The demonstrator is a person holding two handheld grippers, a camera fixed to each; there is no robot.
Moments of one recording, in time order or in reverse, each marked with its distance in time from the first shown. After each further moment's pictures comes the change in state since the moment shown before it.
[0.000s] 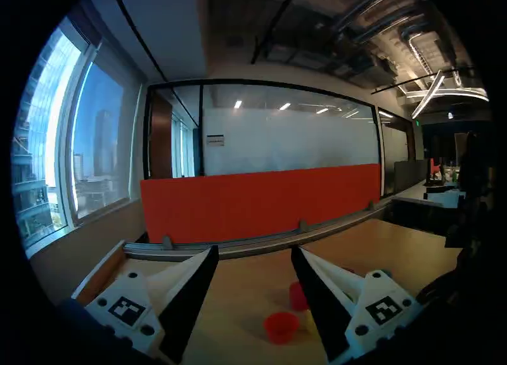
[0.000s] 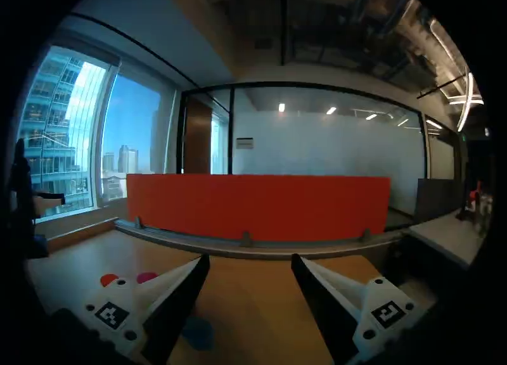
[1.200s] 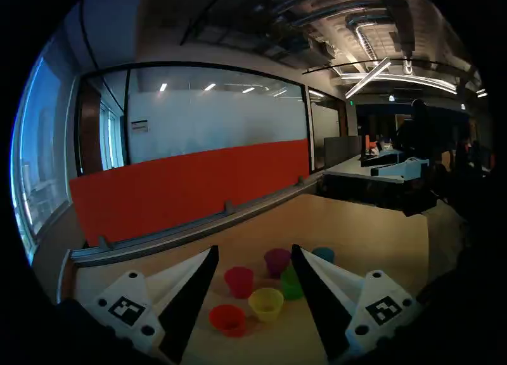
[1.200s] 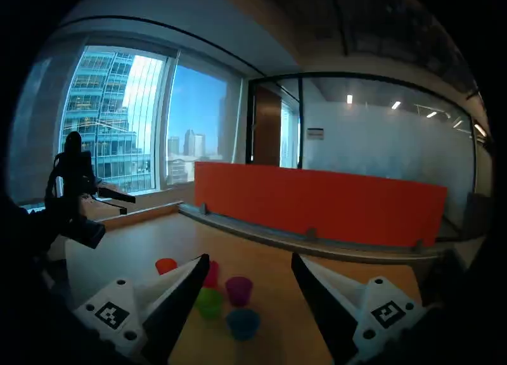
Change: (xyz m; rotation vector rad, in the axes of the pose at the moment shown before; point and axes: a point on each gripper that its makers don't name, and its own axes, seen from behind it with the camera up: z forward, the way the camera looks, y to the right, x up) left arm -0.020 0.091 0.008 -0.417 -0.109 0.074; right arm 0.010 -0.072 -0.020 0.382 -0.082 -0.067
